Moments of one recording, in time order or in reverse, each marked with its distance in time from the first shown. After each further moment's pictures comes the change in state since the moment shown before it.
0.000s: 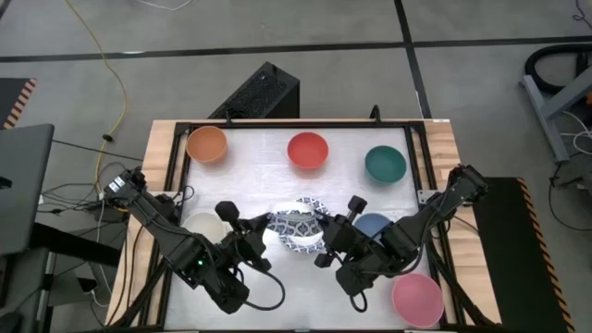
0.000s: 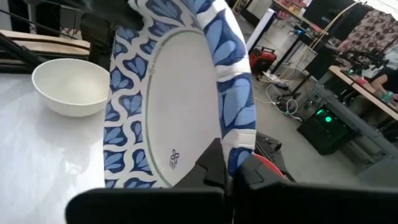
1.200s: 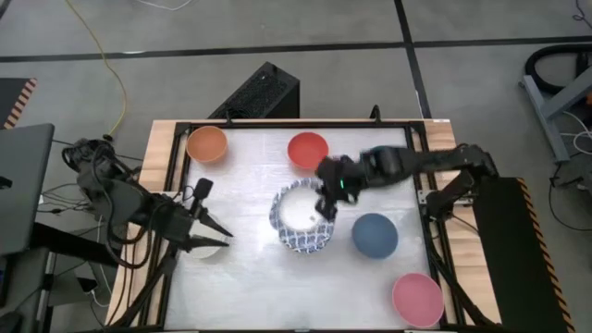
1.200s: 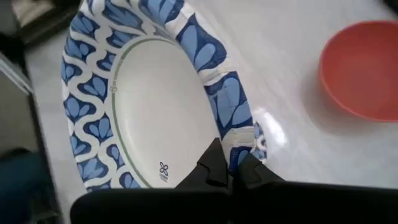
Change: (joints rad) left arm 0.003 -0.467 0.001 0.193 0.929 0.426; right arm -0.535 -0.171 -0.070 -0.128 -1.073 0.155
